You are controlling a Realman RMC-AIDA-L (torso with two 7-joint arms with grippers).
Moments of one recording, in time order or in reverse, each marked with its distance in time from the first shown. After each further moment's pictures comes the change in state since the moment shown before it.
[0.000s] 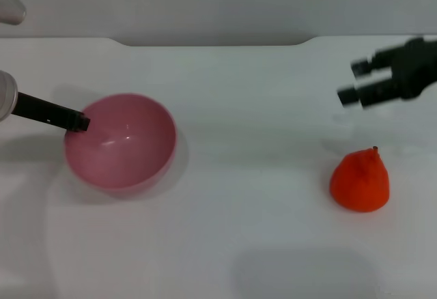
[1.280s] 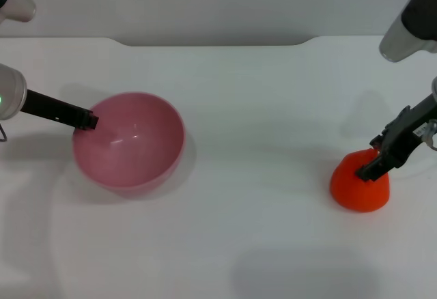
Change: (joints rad) left arm -0.019 -0.007 0.006 -0.006 0.000 0.003 -0.003; right arm 0.147 0.148 -0.134 0.045 -0.657 0.033 0.141
